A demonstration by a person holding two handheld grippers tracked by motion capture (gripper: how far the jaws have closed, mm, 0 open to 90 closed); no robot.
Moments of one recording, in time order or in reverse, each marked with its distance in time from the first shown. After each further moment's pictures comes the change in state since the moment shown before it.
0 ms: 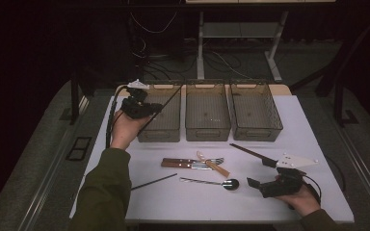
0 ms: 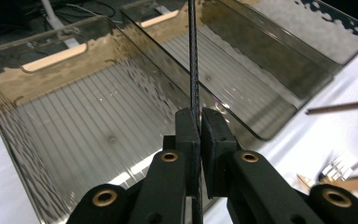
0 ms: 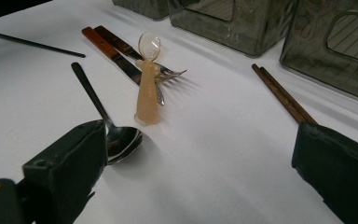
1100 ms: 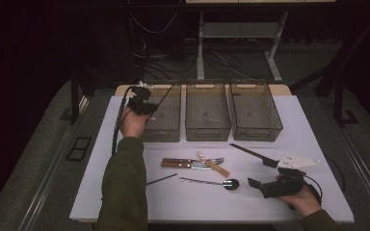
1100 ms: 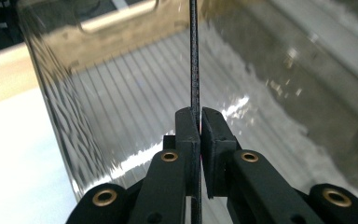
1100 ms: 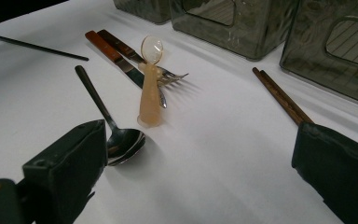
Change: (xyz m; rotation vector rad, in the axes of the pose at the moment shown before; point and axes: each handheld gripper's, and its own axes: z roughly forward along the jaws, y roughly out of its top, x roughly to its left) left arm 0.041 -0.018 0.065 0.151 0.210 -0.046; right arm 0.001 0.000 -0.003 -0.012 0.005 -0.002
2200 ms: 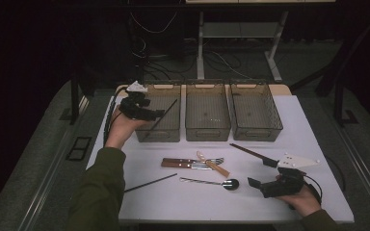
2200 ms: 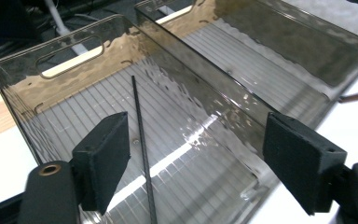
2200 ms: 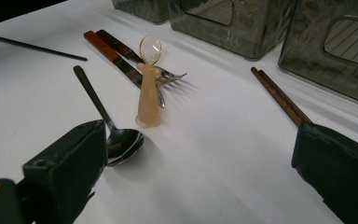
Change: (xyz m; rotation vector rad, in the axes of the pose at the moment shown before) left arm -0.015 -0.012 -0.066 -0.168 -0.200 0.133; right arm 0.000 0.000 0.000 0.003 -0.003 0.005
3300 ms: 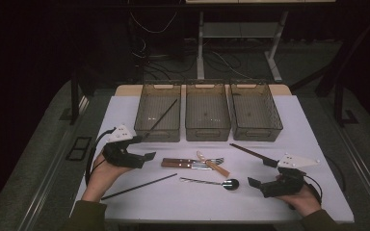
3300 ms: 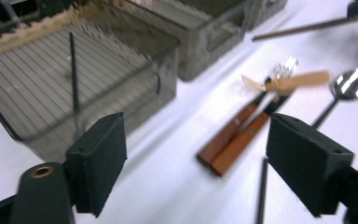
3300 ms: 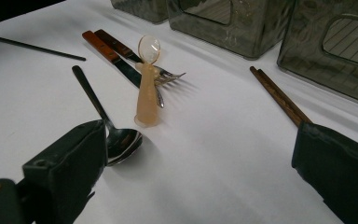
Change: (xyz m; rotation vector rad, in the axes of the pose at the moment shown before) left arm -0.064 -0.100 -0.058 -0.044 -0.095 0.063; right arm -0.001 0.000 0.000 -0.001 -0.003 0.001
